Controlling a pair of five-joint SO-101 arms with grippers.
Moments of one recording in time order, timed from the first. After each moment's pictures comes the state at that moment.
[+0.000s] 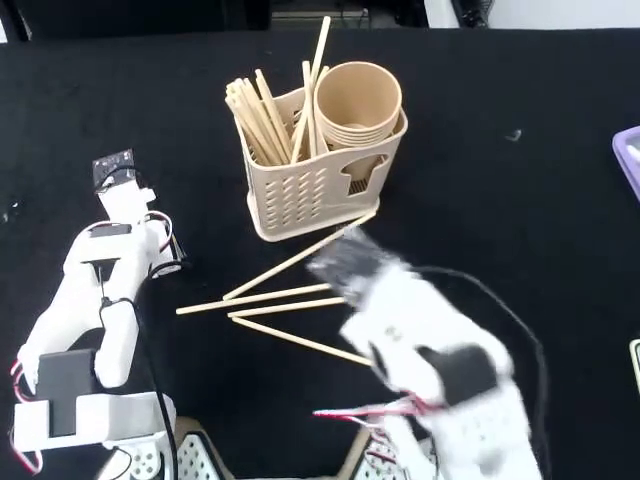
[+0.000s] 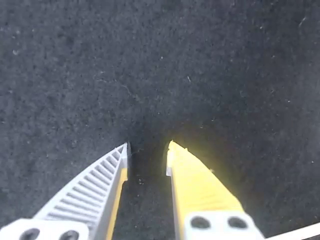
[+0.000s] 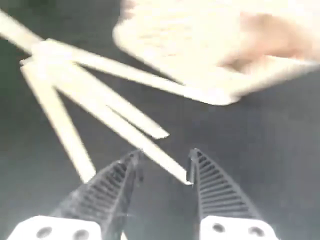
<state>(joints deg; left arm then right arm) -13.3 -6.9 47.3 36.8 8.0 -24.8 -67.8 58.0 78.0 28.9</state>
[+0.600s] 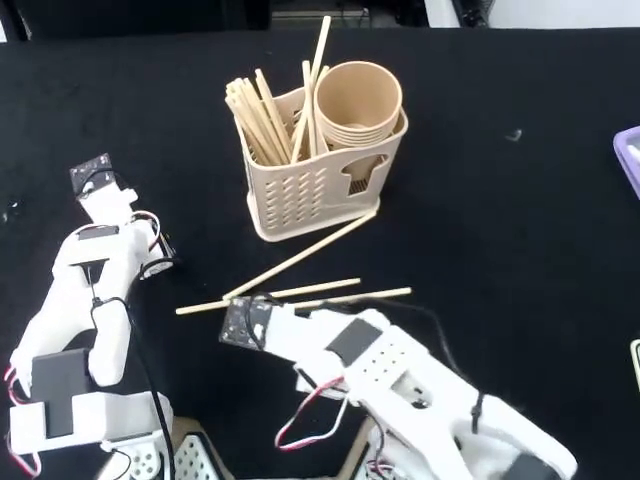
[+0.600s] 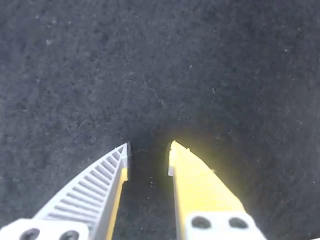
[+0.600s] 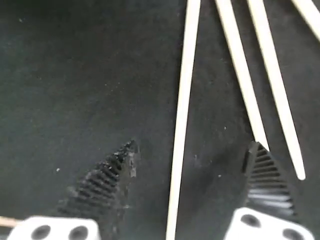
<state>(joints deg) -17.1 -6.9 47.4 36.8 12.6 -42.5 -39.2 72.8 54.0 32.0</state>
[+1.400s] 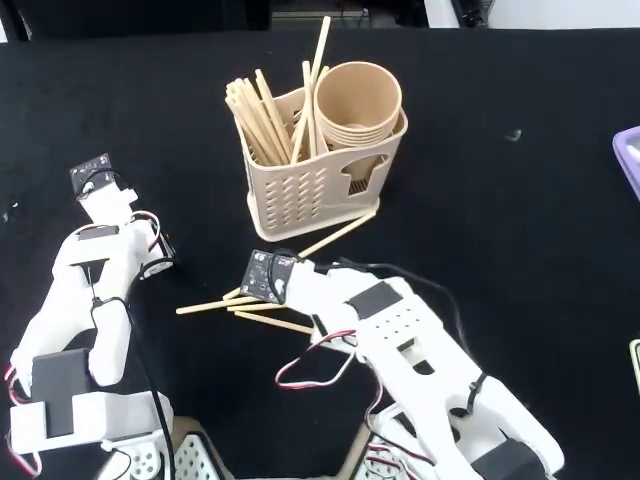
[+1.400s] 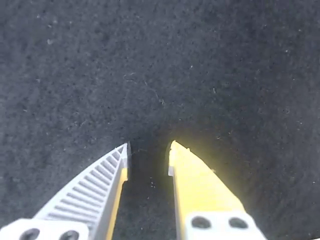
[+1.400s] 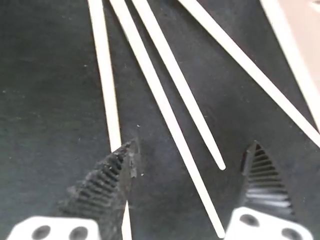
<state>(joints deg) -17.1 -6.9 47.4 36.8 12.6 -28.6 -33.2 66.8 48.0 44.5</state>
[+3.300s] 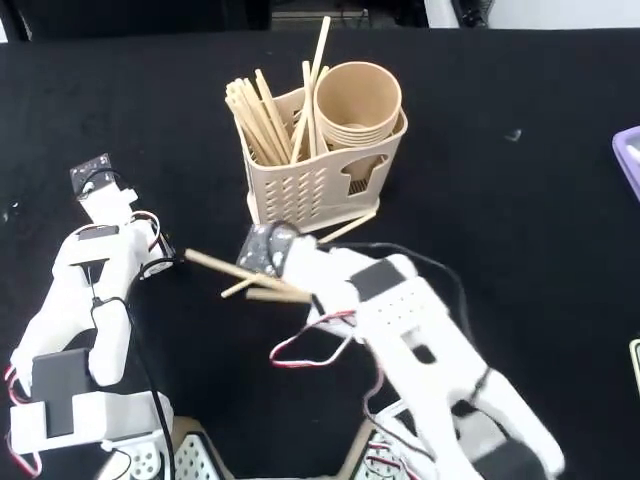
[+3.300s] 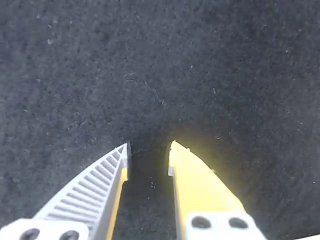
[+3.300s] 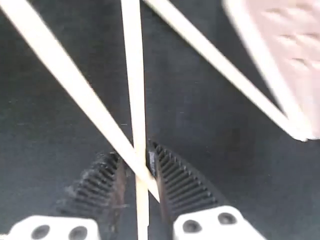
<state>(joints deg) -17.1 -6.9 47.4 36.8 12.6 -26.9 -34.1 56.0 58.2 40.9</state>
